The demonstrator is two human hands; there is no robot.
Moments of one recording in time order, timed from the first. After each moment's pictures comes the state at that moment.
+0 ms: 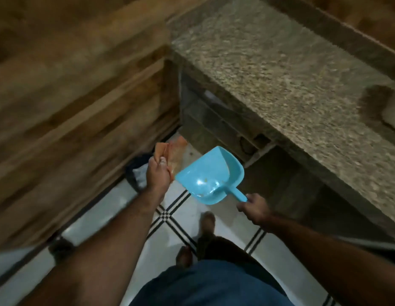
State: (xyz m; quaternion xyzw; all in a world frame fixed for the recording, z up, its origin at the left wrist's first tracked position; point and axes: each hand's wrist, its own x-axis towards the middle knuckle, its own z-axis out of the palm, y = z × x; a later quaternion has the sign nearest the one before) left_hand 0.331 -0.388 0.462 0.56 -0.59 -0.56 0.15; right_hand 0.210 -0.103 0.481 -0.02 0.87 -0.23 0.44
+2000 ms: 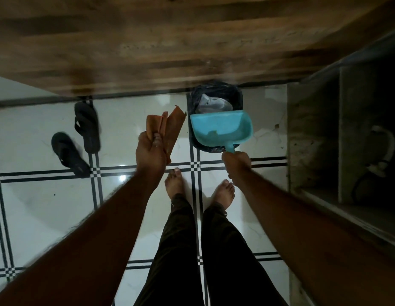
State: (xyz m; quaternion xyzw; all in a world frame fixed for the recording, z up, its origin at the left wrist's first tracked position) left_hand 0.495 -0.499 0.216 0.78 -0.31 -0.49 0.24; right_hand 0.278 -0.445 0.120 -0.10 0.84 -0.08 0.52
